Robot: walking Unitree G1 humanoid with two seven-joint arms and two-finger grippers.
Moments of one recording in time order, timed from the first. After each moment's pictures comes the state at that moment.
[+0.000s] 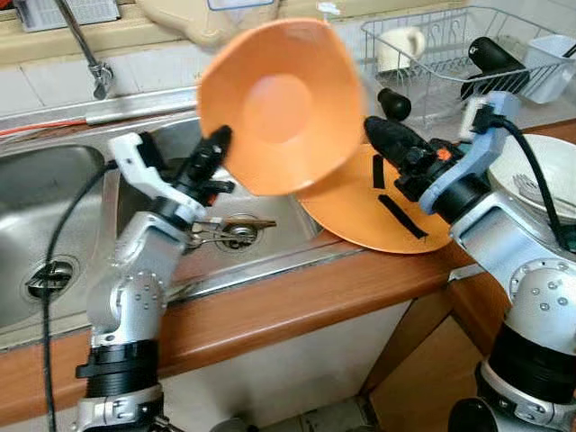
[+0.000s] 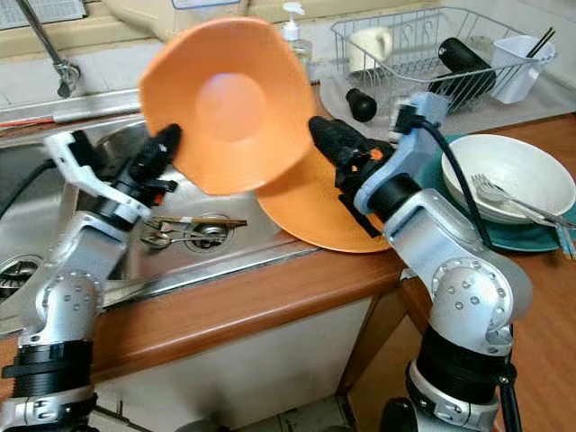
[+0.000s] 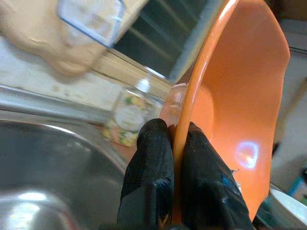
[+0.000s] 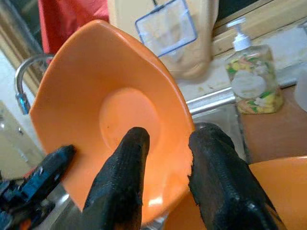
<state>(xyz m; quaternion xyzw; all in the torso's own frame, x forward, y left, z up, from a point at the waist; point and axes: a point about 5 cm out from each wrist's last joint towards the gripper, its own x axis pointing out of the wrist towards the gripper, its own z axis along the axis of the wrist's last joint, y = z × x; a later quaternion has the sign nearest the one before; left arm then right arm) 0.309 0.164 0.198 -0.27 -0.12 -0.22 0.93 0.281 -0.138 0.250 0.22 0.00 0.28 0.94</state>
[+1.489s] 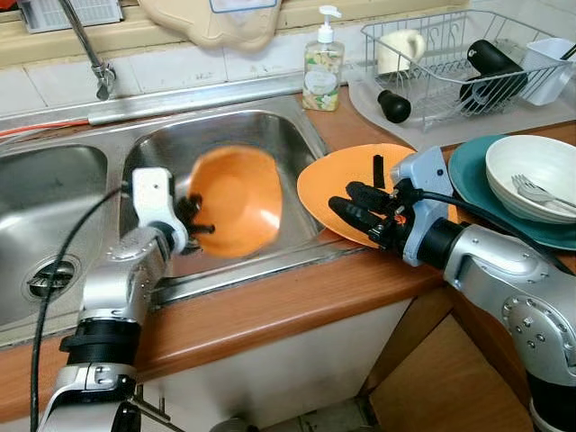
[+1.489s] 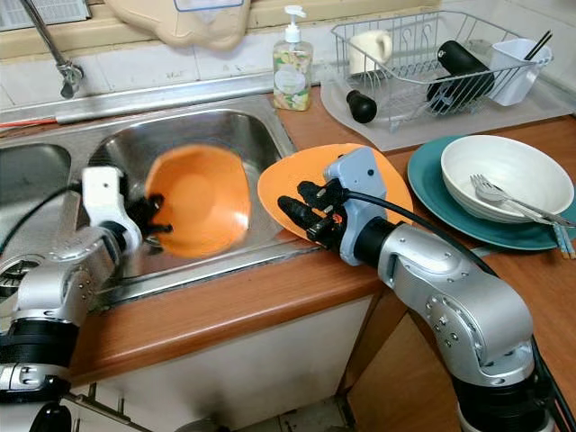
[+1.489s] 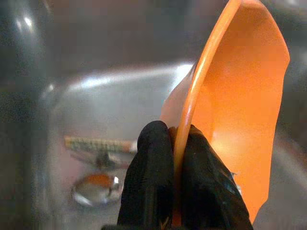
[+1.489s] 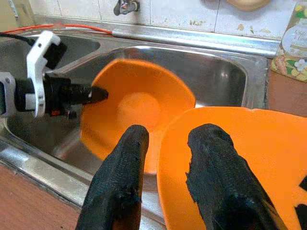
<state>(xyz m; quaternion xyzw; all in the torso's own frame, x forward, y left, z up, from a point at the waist) 0.333 0.199 0.119 -0.05 0.17 -0.07 0.98 0.259 -0.127 0.214 -0.03 0.08 0.36 0.93</state>
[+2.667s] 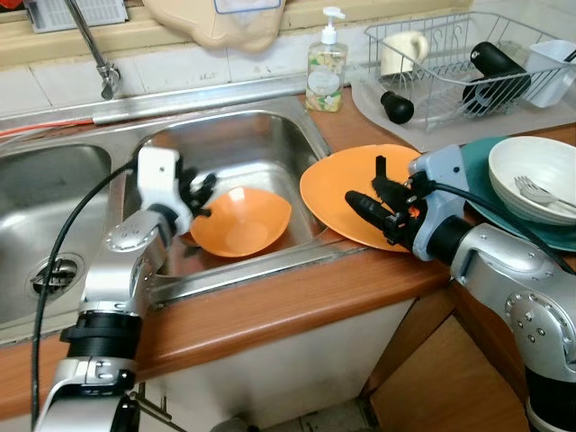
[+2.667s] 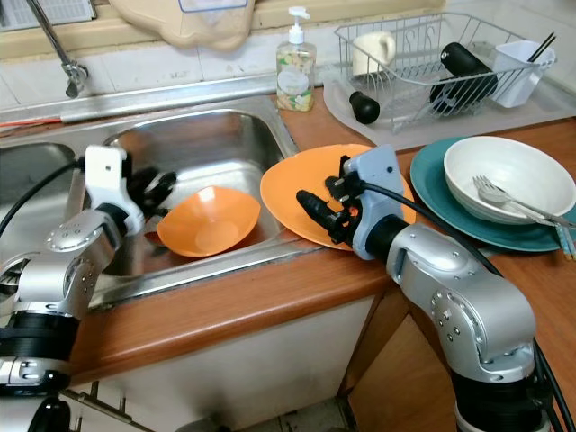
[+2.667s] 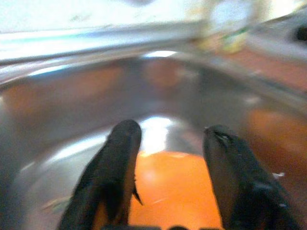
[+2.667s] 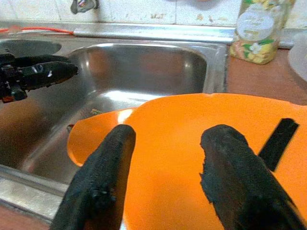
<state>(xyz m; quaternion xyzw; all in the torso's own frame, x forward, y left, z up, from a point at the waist) 0.340 0.182 0.158 -0.02 0.04 -0.16 0.99 0.268 -0.146 0.209 -0.01 0.09 0.28 0.96</state>
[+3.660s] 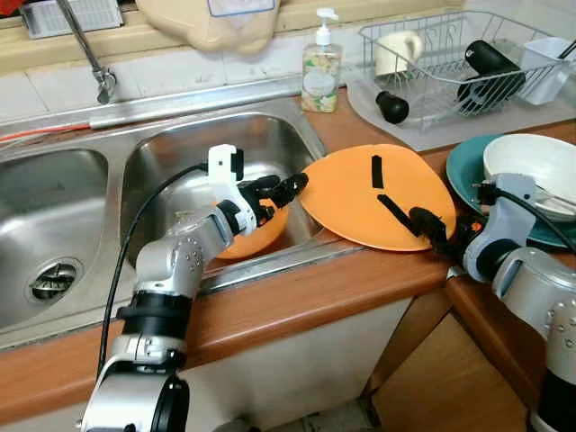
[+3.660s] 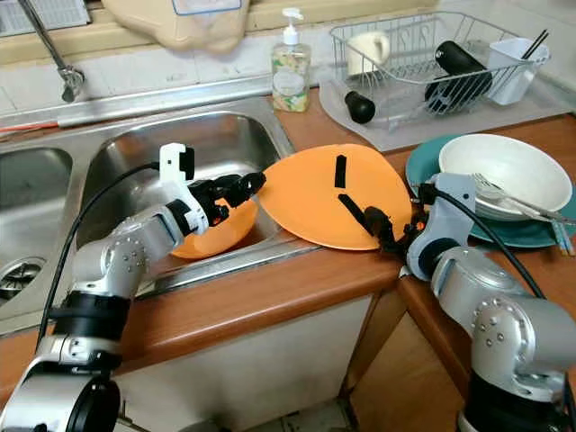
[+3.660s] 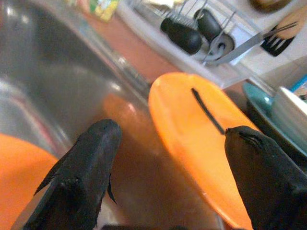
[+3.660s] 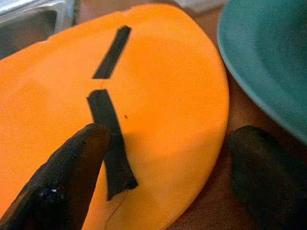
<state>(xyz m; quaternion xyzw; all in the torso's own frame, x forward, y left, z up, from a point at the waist) 0.347 0.105 0.152 -0.24 0.13 -0.32 0.91 0.264 -0.207 0.178 0.10 0.21 0.04 0.97</state>
